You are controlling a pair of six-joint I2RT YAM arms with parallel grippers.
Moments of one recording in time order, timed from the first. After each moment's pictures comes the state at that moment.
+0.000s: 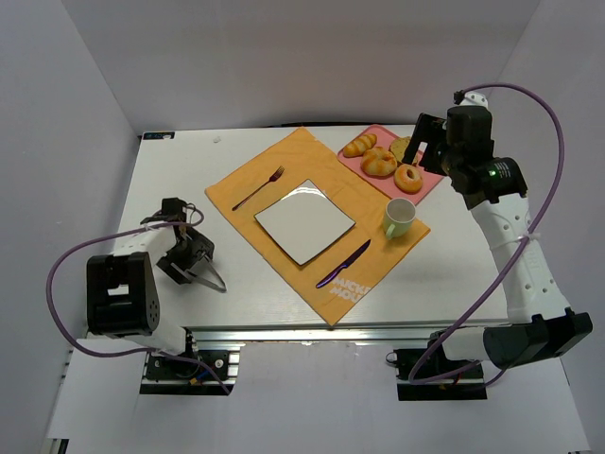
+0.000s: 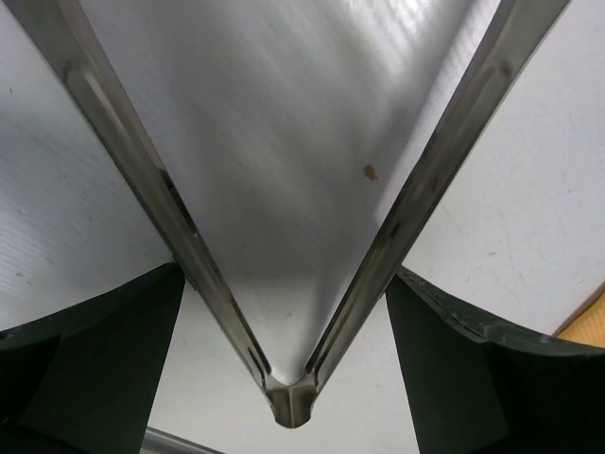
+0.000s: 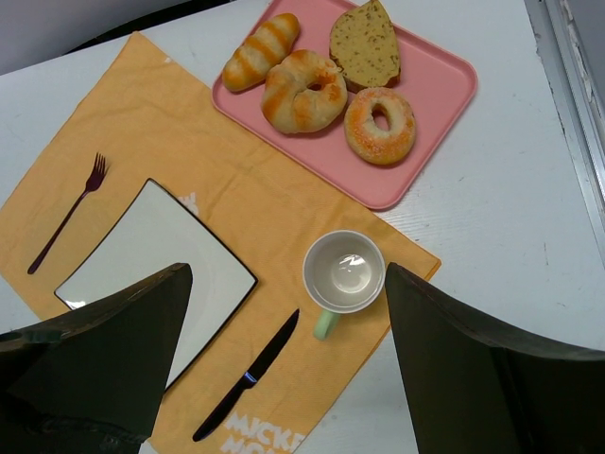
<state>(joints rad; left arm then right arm) 0.07 1.51 0.82 -0.66 -0.10 -0.82 0.26 1.32 1.62 -0.81 0.21 0.36</state>
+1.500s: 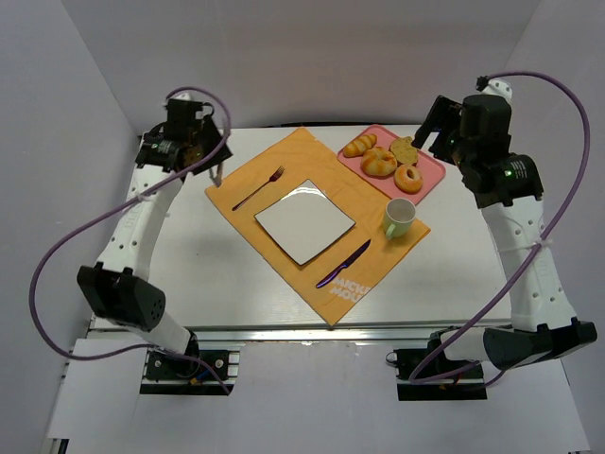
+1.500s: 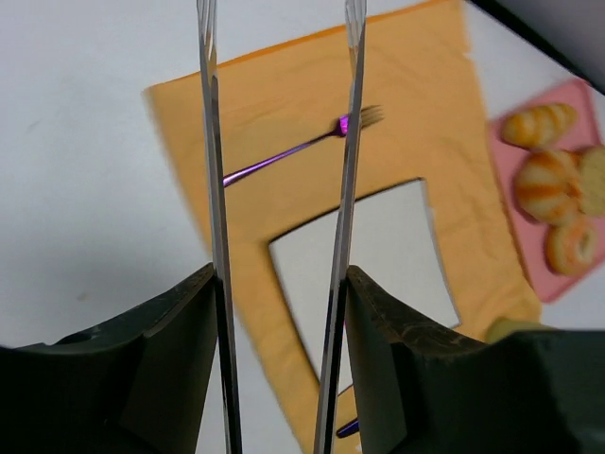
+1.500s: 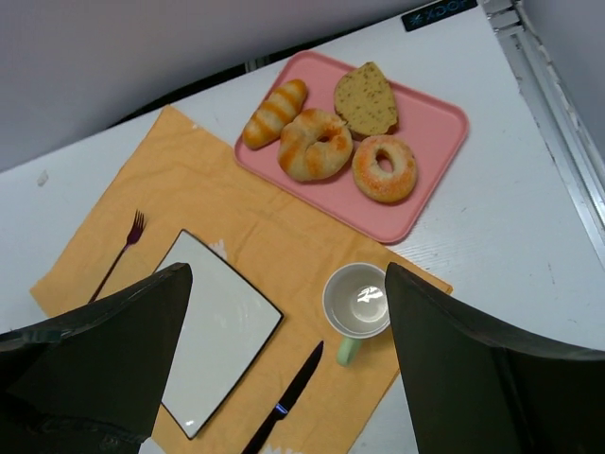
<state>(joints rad) -0.17 1.52 1.68 -0.88 -0.17 -0.61 0.26 1.33 1.73 -0.82 0.25 0.42</state>
